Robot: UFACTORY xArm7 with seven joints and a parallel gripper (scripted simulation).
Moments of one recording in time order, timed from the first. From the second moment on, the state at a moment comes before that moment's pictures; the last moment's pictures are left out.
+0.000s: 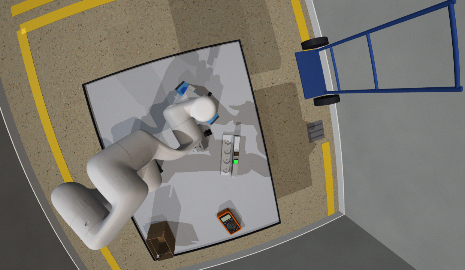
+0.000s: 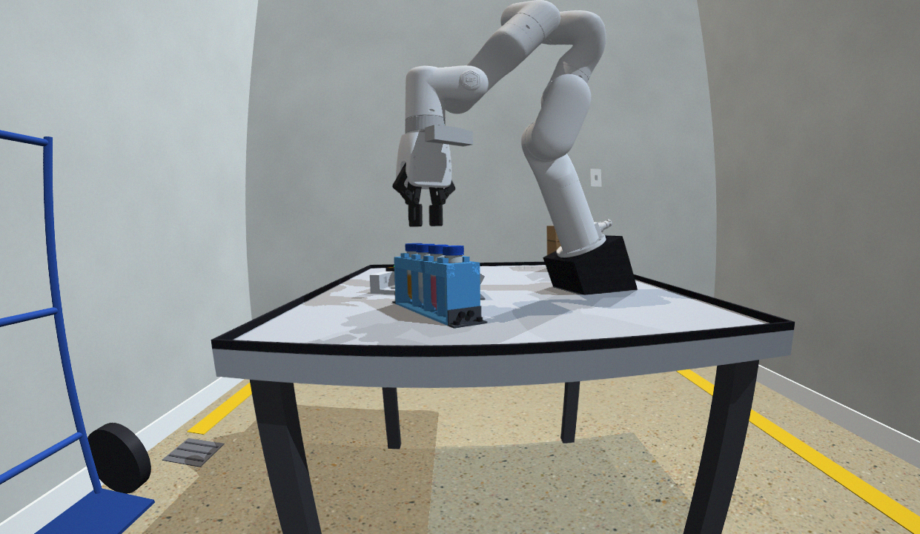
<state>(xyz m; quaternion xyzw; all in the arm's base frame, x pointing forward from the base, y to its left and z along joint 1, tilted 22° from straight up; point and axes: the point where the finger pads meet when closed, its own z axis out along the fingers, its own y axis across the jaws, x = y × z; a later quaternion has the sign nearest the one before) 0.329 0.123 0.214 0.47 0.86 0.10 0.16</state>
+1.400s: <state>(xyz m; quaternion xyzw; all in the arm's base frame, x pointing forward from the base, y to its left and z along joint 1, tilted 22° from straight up) 0.345 0.121 0.178 0.47 0.86 0.10 0.16</state>
